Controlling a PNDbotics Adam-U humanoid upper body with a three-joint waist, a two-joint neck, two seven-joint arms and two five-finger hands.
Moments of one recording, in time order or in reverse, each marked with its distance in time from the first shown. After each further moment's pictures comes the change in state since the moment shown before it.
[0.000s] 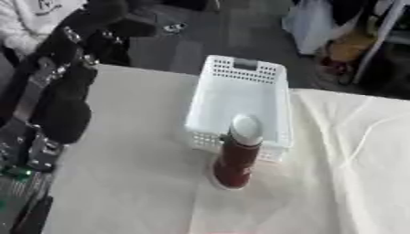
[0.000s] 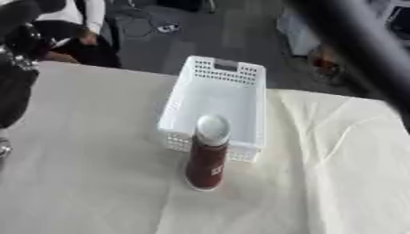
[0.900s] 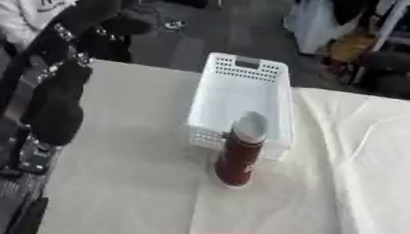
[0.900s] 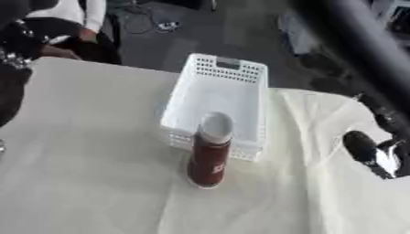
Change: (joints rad) left arm -0.010 -0.010 -0.007 0.000 0.012 0.004 -0.010; right arm -0.121 -0.129 0.123 0.136 0.211 -0.061 0.053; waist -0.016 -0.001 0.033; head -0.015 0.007
